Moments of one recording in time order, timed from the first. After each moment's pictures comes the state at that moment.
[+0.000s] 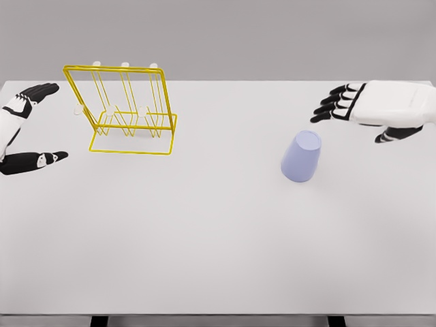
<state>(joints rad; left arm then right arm) 0.03 0.75 -0.01 -1.62 -0.18 -0.61 0.03 -0.81 -1.09 0.68 -1.67 0.23 -0.61 0.61</state>
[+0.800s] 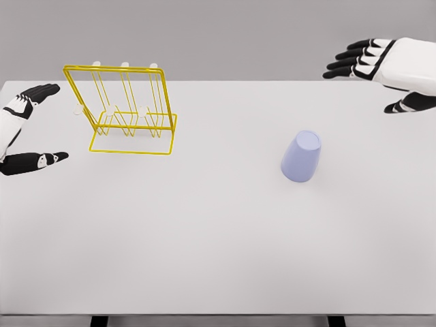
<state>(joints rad) 0.03 0.75 -0.01 -1.62 -0.18 -0.61 0.02 -0.69 -1.06 0.39 -1.69 0.14 -0.61 0.61</state>
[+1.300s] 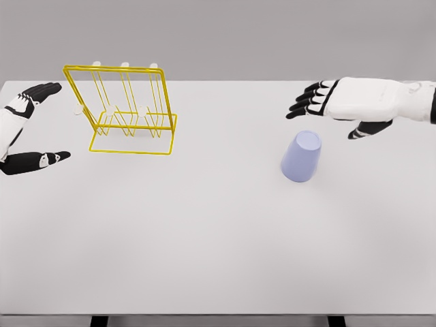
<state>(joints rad) 0.03 0.74 -0.01 -1.64 -0.18 -0.61 0.02 -0.87 -0.97 0.76 -1.60 0.22 -0.61 0.61</state>
